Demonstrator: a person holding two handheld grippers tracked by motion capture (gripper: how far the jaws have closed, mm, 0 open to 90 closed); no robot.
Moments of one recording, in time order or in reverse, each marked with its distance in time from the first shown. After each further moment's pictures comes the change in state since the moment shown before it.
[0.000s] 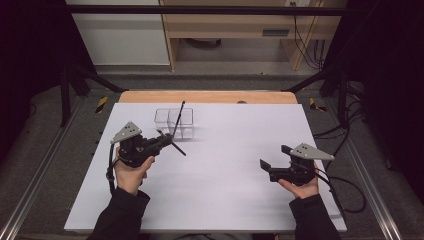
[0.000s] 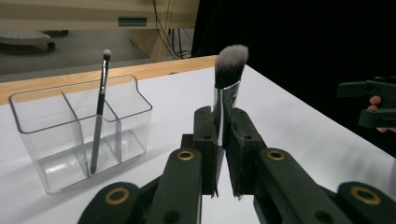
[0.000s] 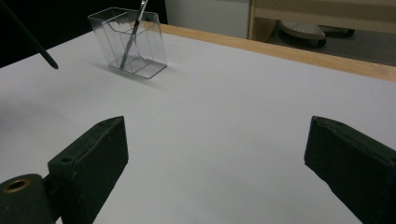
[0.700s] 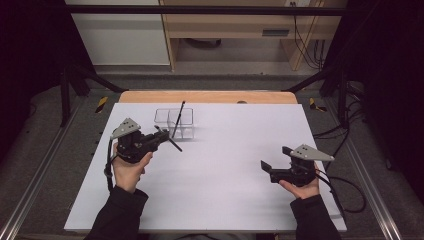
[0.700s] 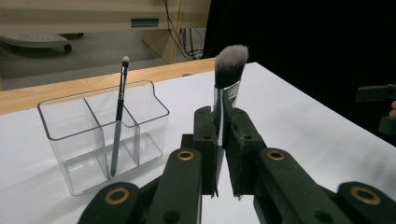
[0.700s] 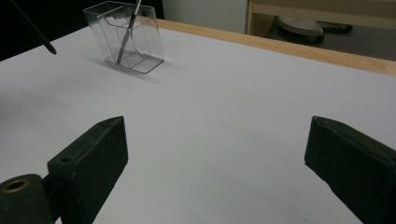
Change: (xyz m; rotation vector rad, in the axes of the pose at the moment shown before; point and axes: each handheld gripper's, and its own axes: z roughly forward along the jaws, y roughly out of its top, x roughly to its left) left arm 0.004 0.009 0.002 0.012 0.051 0.026; right arm -0.001 -0.004 0.000 0.015 -0.007 0.000
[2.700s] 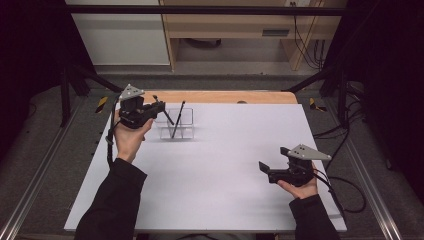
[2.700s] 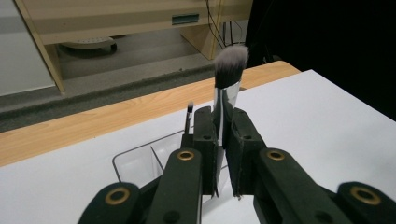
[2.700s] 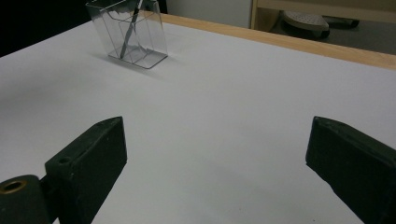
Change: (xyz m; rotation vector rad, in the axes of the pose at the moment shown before) left arm 0.039 0.064 0.036 0.057 0.165 0.029; right arm 0.002 0.000 0.004 0.018 0.012 -0.002
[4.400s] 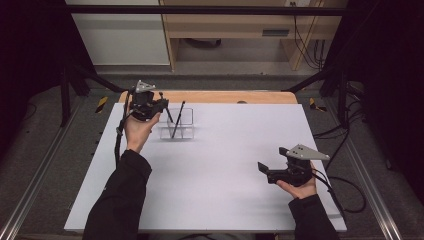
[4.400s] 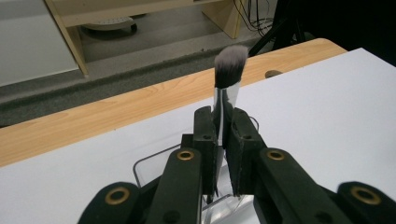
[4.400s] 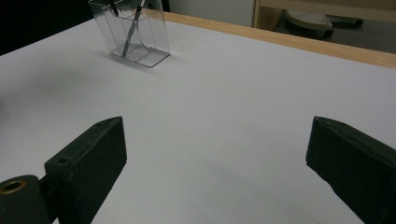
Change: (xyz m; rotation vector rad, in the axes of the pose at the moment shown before) left arm 0.013 -0.003 0.048 0.099 0.091 0.024; right arm 0.001 0.000 0.003 0.006 0.010 -0.008
